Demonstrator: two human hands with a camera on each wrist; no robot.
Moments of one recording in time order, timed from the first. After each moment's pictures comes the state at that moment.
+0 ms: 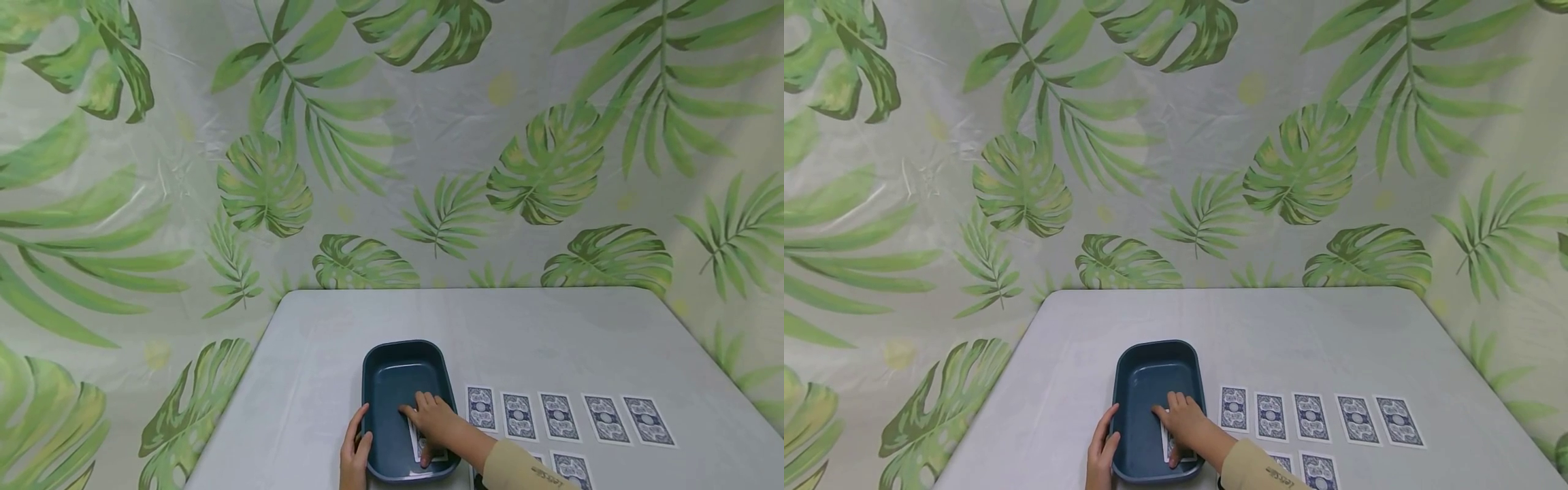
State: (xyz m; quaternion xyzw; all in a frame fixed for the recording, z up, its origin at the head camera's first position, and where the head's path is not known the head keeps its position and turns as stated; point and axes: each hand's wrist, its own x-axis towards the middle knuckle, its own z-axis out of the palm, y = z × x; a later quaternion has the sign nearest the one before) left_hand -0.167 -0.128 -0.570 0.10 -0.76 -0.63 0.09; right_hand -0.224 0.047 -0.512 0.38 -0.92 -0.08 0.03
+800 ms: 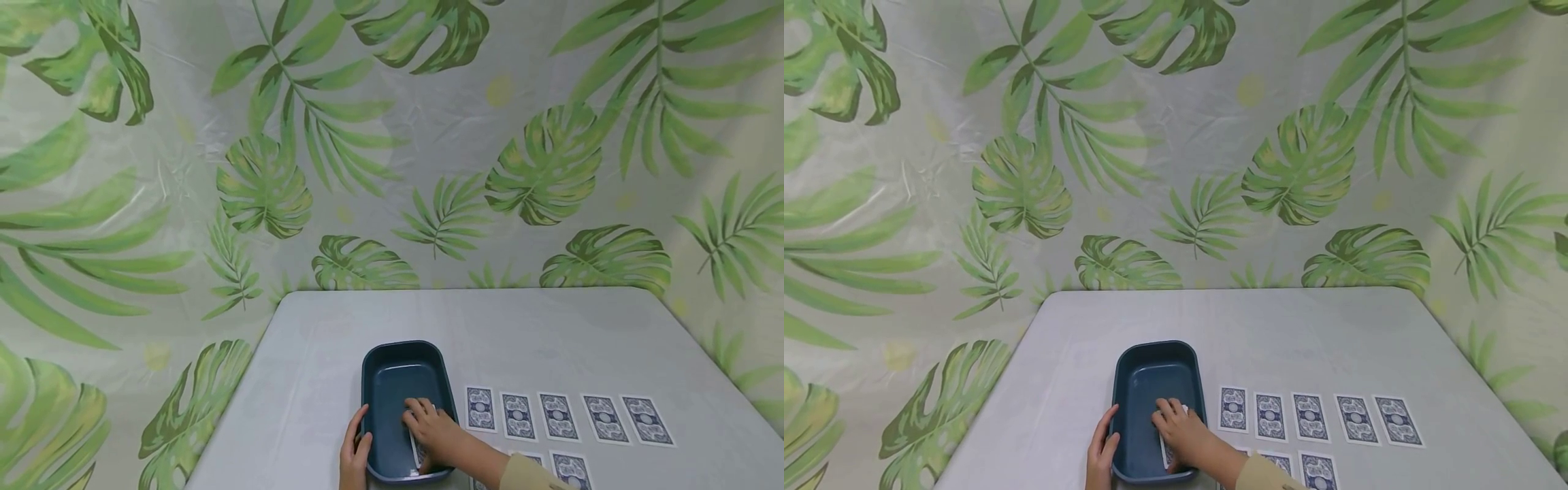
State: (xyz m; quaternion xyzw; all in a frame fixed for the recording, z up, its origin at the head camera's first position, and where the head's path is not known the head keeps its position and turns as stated) left_hand -0.166 -0.127 -0.570 0.10 -0.76 -0.63 0.09; right_hand -0.204 0.049 -0.514 0.39 -0.92 -0.02 0.05
